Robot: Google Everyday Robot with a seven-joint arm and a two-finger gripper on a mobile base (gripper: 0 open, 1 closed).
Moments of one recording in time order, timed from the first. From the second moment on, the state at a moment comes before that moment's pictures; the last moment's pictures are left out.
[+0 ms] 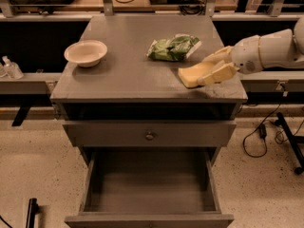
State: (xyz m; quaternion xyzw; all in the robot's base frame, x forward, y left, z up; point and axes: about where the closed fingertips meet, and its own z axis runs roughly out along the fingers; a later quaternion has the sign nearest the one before) arm 0.657 -0.188 0.876 -0.52 0.70 0.18 0.45
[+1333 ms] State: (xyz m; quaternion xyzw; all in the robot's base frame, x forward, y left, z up) arm 0.694 -0.175 0.859 -0.49 0.71 0.17 0.47
